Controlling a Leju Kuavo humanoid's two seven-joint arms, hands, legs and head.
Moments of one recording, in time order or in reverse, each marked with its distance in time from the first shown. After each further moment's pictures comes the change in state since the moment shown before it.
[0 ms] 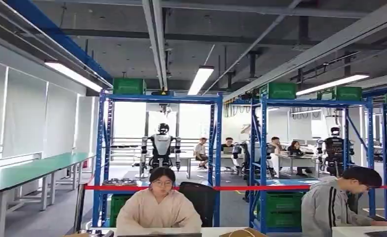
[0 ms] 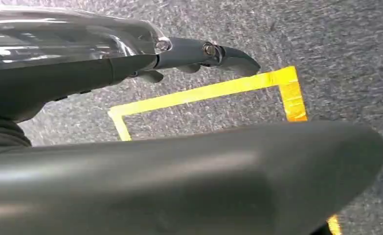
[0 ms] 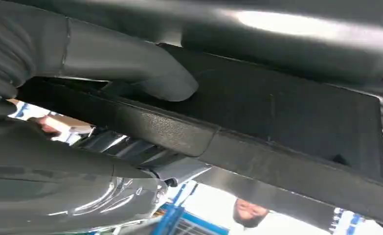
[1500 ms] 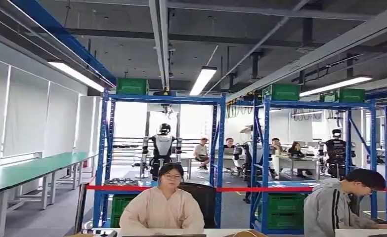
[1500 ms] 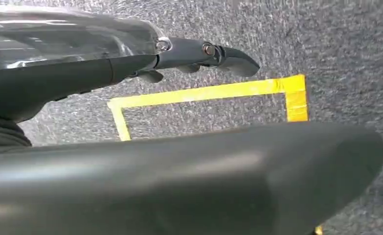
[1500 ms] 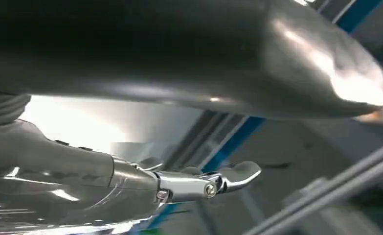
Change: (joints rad) left arm 0.027 0.002 0.030 0.004 0.095 0.010 -0.008; right arm 0.743 -0.053 -0.547 -1.512 -1.672 0.778 -0.726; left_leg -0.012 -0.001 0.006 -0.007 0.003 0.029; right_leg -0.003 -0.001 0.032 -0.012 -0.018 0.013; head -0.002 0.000
